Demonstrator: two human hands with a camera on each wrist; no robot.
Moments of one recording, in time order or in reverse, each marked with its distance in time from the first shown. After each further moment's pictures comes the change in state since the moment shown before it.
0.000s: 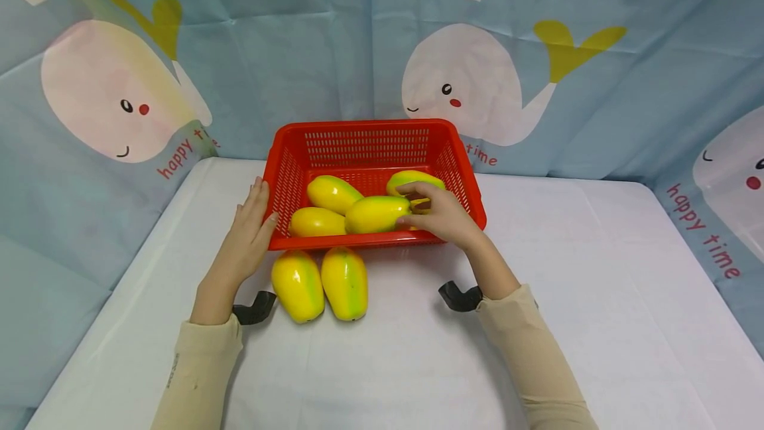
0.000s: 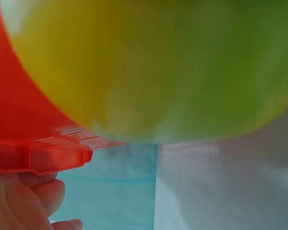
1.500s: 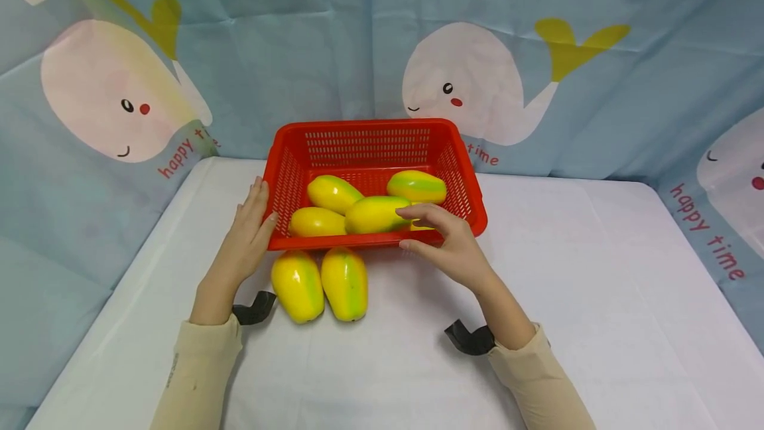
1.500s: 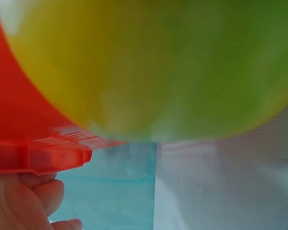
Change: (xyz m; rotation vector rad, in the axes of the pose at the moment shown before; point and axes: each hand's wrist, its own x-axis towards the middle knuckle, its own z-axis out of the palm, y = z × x) left_hand 0.000 0.001 -0.001 -0.002 -0.003 -0.002; right_hand -0.050 -0.006 0.021 0.150 0.155 -0.367
